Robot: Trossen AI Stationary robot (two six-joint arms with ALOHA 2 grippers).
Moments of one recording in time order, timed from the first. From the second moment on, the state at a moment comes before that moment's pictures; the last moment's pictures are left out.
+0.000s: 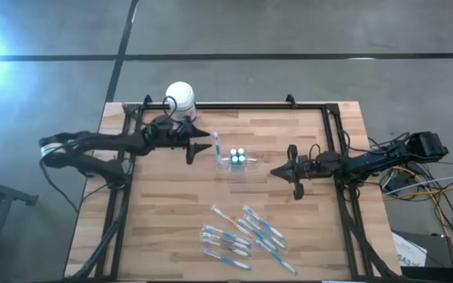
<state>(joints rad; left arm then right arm) 0.46 1.23 0.47 0.54 0.30 -0.02 0.05 1.04 0.11 0.92 0.03 0.12</state>
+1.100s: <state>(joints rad) 0.29 0.55 0.10 0.42 0.36 -0.09 0.05 1.04 0.11 0.92 0.03 0.16</state>
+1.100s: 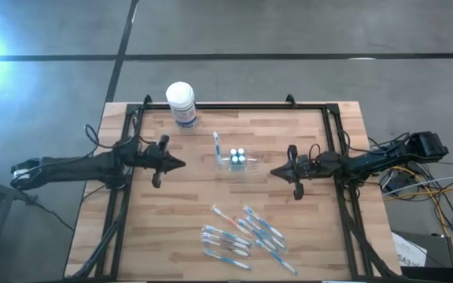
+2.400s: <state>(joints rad) 0.29 0.47 0.01 0.44 0.35 -0.15 0.08 1.04 0.12 0.73 0.03 0.30</state>
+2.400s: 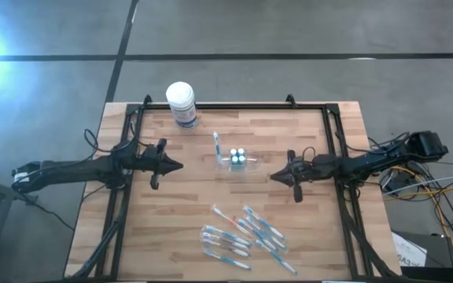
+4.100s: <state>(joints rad) 0.29 0.47 0.03 0.41 0.35 -0.16 0.40 1.73 1.00 -0.43 -0.01 0.76</state>
